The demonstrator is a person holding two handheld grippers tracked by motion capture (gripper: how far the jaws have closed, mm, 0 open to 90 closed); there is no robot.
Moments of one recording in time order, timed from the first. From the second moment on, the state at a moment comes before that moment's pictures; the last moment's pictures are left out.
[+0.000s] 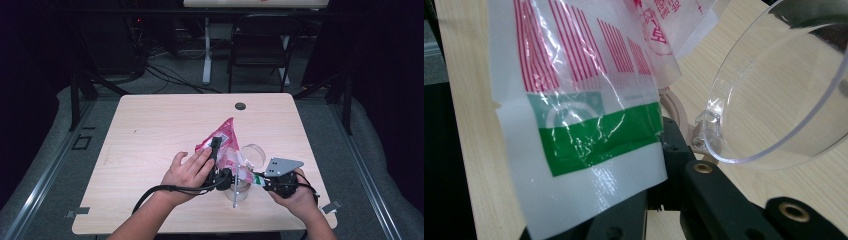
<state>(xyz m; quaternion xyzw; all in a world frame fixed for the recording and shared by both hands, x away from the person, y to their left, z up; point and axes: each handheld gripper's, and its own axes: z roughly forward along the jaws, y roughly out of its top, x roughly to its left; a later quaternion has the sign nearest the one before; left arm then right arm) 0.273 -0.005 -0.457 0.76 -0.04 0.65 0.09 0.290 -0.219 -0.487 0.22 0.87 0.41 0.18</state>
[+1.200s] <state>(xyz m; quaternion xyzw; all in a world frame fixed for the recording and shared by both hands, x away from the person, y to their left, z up) 0.274 -0.002 -0.461 0.76 -0.03 0.64 0.09 0.291 -0.216 -0.489 0.22 0.87 0.40 0.18</state>
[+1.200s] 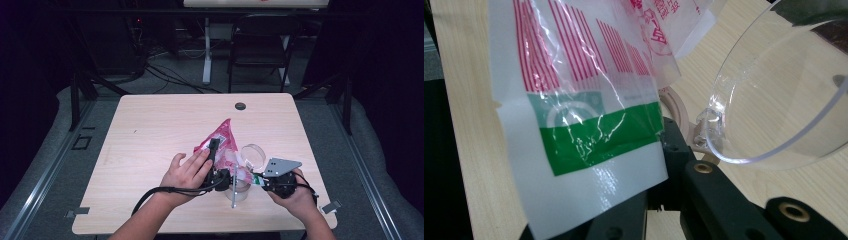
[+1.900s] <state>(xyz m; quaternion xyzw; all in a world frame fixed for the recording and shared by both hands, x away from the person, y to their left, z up) 0.274 0.005 -0.466 0.77 -0.02 0.63 0.09 0.291 -0.214 -0.487 0.21 0.87 0.40 0.18</state>
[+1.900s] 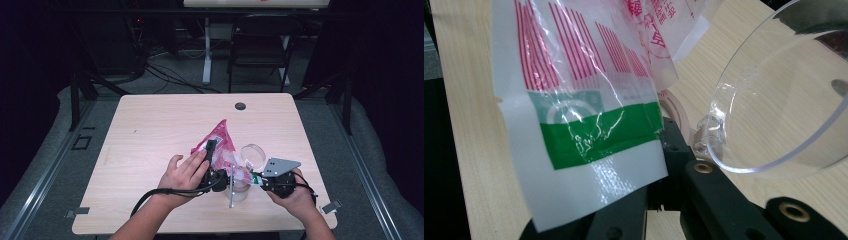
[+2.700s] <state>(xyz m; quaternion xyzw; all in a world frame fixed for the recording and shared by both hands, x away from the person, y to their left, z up) 0.272 0.017 -0.472 0.78 0.01 0.62 0.08 0.293 -0.208 -0.483 0.20 0.87 0.41 0.19</state>
